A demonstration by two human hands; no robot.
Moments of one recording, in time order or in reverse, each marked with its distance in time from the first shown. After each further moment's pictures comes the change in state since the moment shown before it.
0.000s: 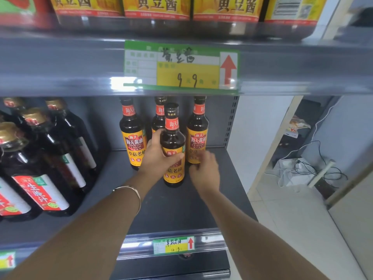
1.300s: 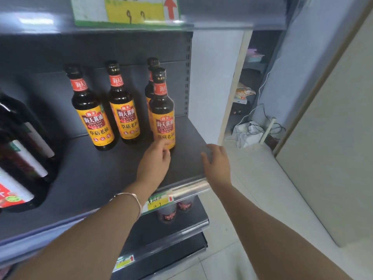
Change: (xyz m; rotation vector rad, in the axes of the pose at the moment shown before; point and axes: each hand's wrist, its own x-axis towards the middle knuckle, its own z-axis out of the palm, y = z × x) left_hand -0.085 -0.014 0.052 0.263 -0.182 0.223; right_hand -0.103 0.054 -0.083 -0.116 0.153 0.227
